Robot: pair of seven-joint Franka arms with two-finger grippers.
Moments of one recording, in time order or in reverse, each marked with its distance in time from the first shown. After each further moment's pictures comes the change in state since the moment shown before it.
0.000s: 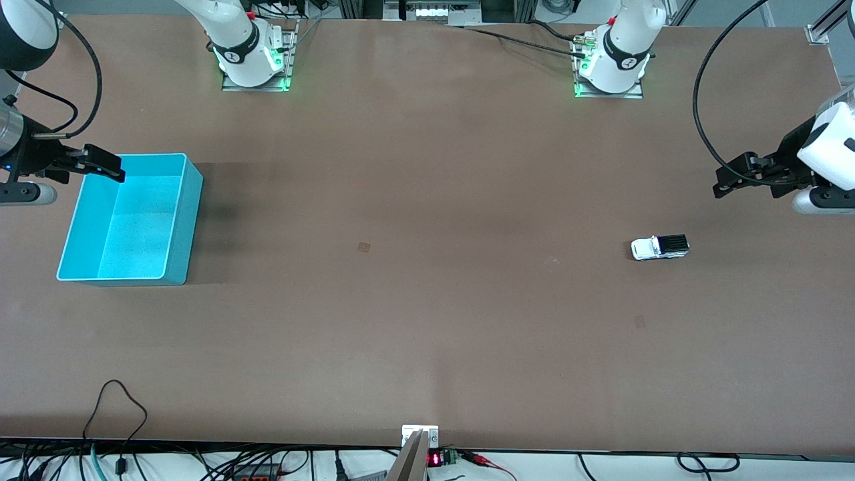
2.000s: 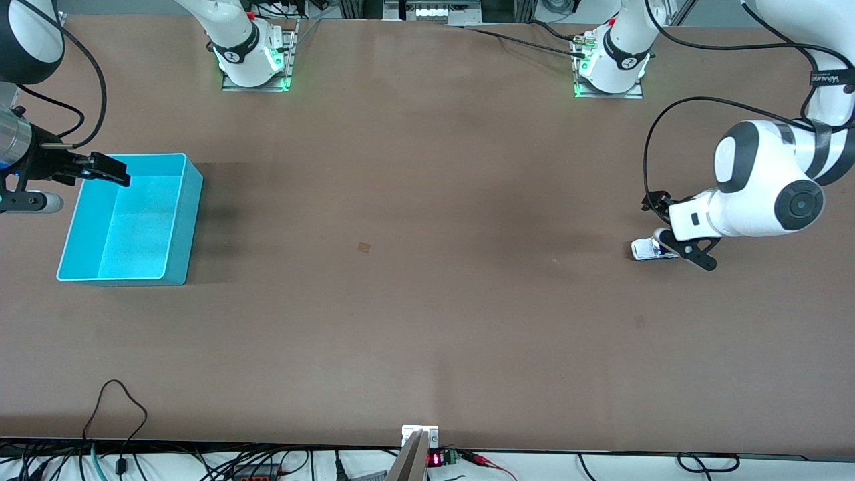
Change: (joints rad) left arm 0.031 0.200 -0.004 -0.419 0.030 0.310 0.659; right arm -0.002 0.024 -0.002 0.000 0.012 -0.006 0.037
